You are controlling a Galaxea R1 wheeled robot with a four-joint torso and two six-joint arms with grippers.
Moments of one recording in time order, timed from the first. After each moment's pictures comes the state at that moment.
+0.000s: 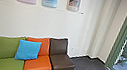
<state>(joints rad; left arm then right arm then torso) 1.35 3.03 -2.71 -0.05 0.27 0.05 -1.55 2.96 -2.61 -0.07 0.00 0.19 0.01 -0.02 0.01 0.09</state>
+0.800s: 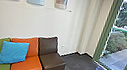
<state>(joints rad) 1.36 3.03 -2.71 -0.05 0.27 0.05 -1.54 3.00 -2.68 -0.08 -0.01 0.19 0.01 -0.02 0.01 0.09</state>
